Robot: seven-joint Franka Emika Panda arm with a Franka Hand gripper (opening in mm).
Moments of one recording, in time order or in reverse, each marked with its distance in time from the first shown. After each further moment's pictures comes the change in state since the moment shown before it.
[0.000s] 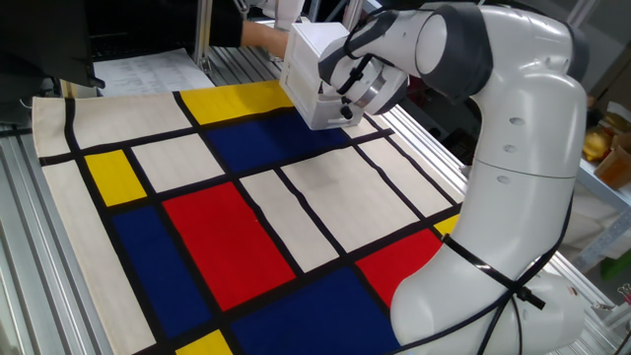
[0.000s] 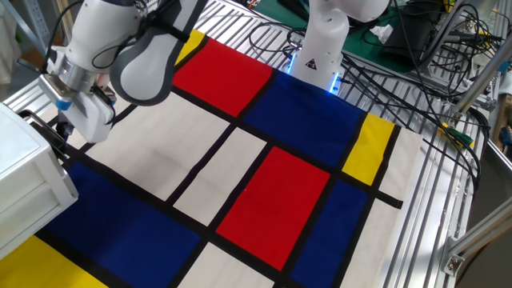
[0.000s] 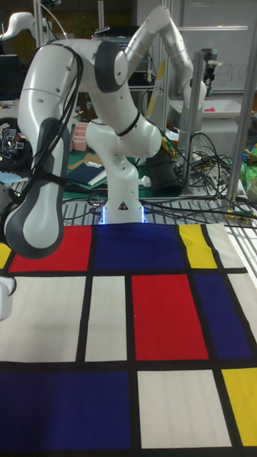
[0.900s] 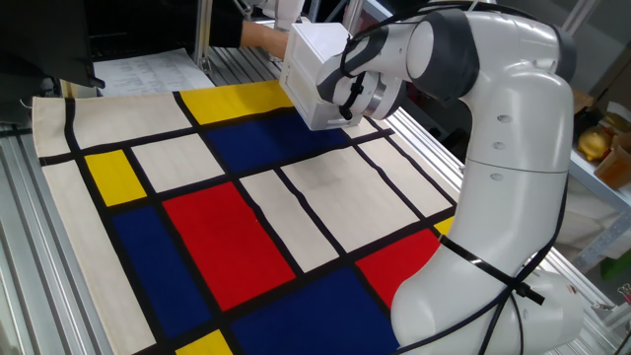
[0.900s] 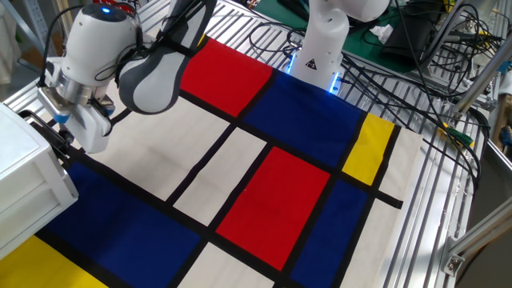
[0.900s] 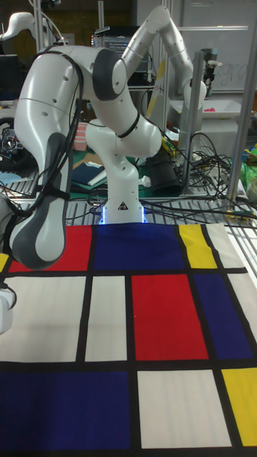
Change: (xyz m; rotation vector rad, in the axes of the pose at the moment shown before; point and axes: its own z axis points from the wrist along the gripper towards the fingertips) arm 0.008 0.002 0.022 0.027 0.074 -0.006
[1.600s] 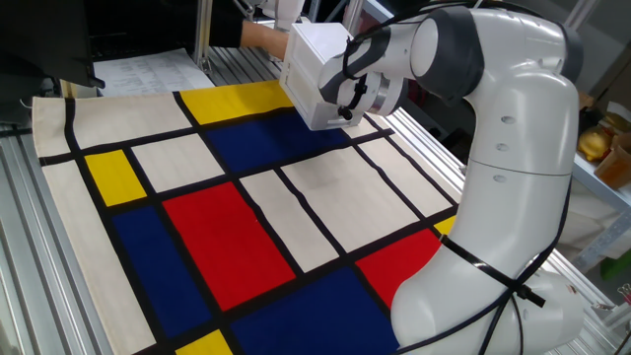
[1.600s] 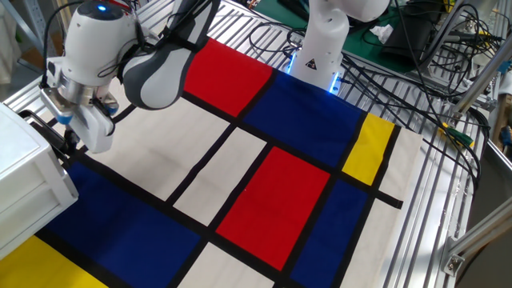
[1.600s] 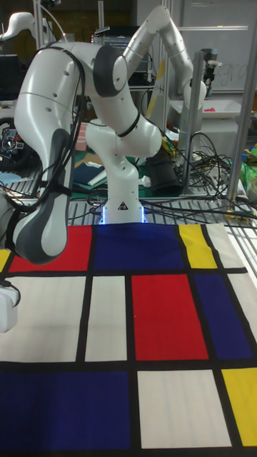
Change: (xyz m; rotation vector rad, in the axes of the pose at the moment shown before) arm 0.009 0.008 -0.005 -0.010 0.071 0.011
